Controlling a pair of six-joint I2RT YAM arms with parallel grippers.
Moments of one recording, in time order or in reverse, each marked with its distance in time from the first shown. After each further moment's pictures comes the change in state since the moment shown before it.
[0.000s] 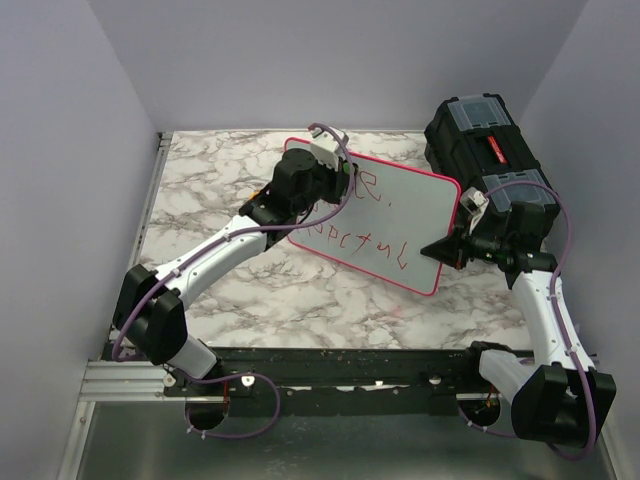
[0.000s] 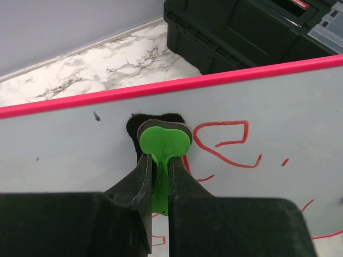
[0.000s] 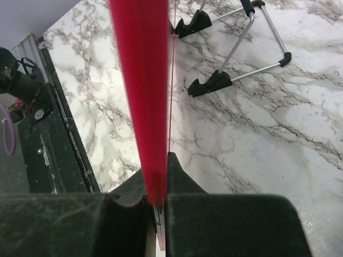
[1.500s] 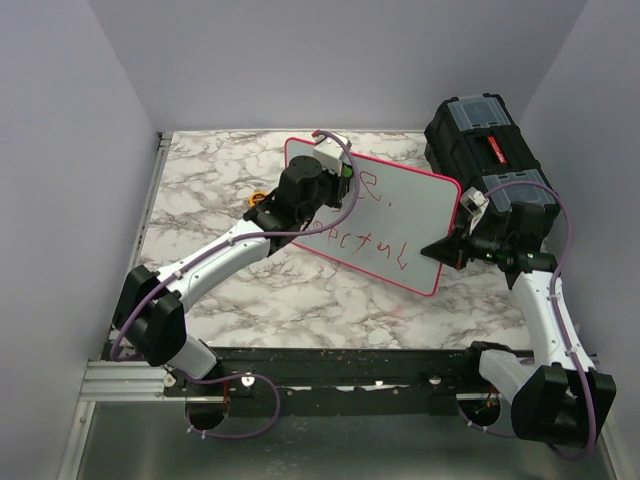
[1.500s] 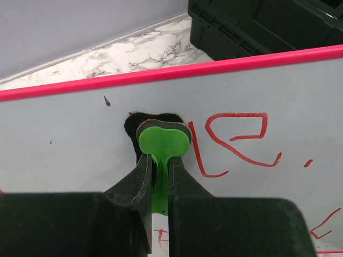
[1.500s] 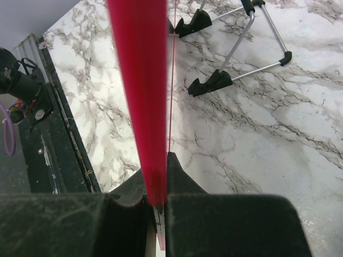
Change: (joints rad) left arm -0.039 -0.007 -0.028 0.001 -0.125 0.020; right arm 0.000 -0.002 0.000 -0.002 0.002 0.005
